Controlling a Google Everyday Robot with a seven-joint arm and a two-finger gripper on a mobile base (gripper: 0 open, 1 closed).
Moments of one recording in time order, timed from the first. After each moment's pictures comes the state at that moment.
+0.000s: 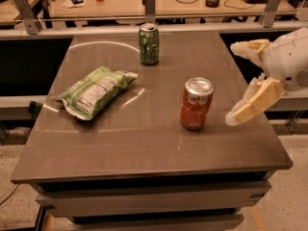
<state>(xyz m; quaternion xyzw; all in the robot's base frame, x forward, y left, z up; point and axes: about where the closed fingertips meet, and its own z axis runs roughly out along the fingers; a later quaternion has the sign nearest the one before) 0.468 -0.159 0.952 -0.57 0.70 0.18 0.39</state>
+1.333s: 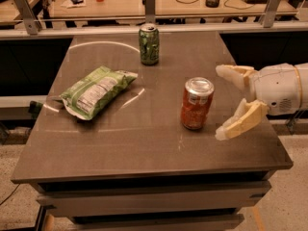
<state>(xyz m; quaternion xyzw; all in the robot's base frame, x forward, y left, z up) 0.463 -0.136 0.909 -0.53 0.65 0.31 0.44</state>
